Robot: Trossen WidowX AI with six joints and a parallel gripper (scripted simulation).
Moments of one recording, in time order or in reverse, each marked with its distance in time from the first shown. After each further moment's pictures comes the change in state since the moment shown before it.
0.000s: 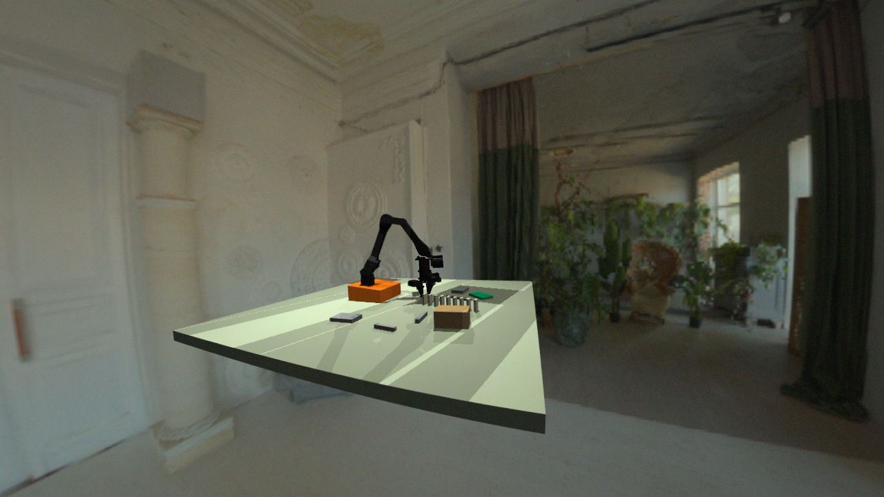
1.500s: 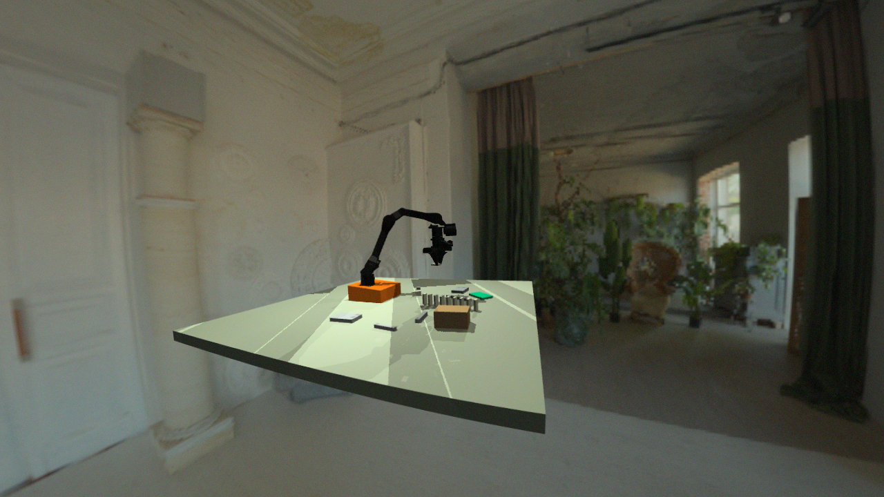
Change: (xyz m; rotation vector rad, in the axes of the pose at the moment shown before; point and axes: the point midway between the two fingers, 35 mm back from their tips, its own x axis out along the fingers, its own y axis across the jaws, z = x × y) arm -0.168 0.072 0.033 -0.202 -0.006 0.009
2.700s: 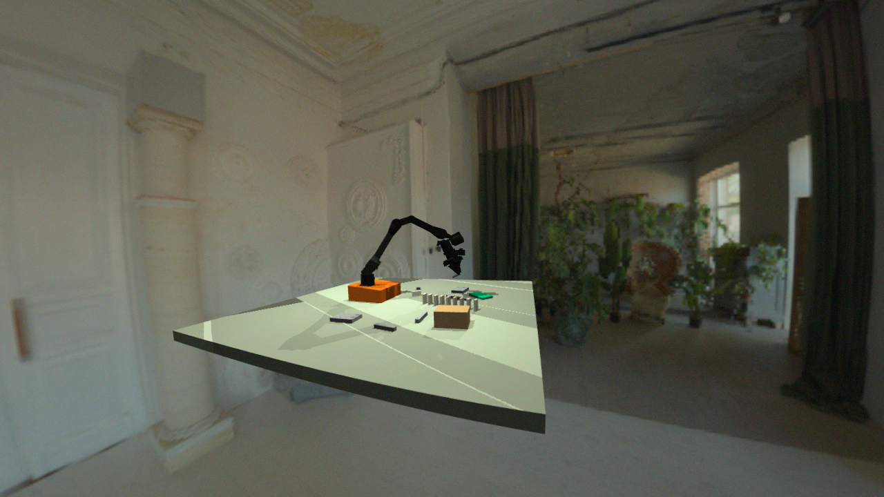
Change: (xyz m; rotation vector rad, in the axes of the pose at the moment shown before) arm 0.061 0.092 0.060 -0.294 -0.437 0.055
